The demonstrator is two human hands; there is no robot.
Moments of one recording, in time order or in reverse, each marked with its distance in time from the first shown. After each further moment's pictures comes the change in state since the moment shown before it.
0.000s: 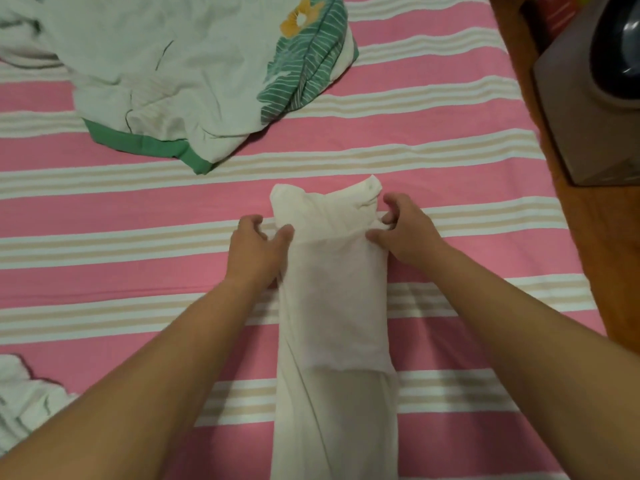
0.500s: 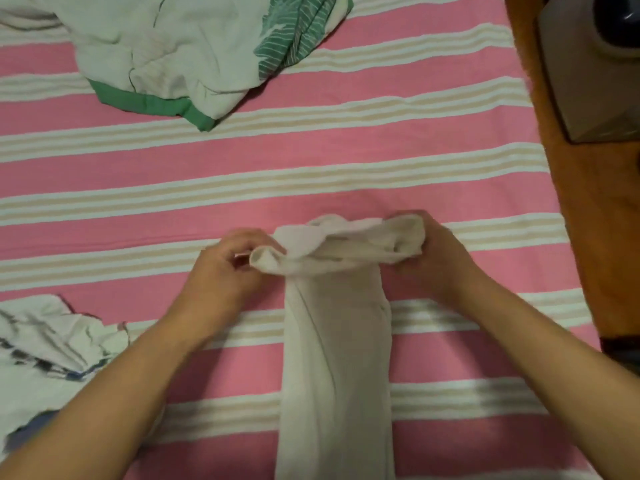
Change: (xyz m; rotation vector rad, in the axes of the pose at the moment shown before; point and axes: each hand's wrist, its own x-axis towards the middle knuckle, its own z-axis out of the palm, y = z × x) left_hand -0.131 -0.031 -0.077 -0.190 -0.327 0.361; right_hand -0.158 0.003 -0.016 0.246 -0.069 -0.110
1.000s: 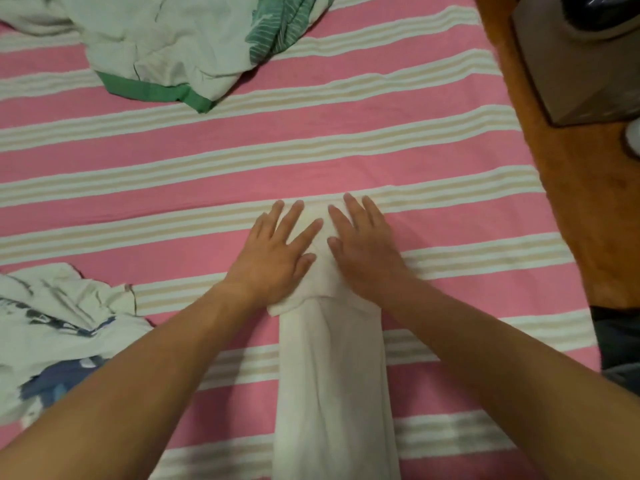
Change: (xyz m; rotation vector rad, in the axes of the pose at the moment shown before) left_hand -0.010 -0.073 0.056 1.253 -0.234 0.327; right_hand -0.031 0.055 0.098 -0.820 0.112 -0.332
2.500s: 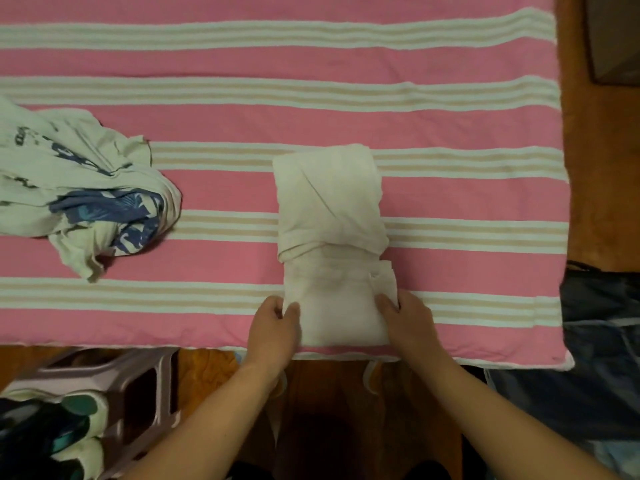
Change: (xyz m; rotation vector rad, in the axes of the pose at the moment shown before) left_hand -0.241 0.188 0.079 -1.230 -0.007 -1.132; right_hand -0.281 -0.017 0.016 0.692 -0.316 0.689
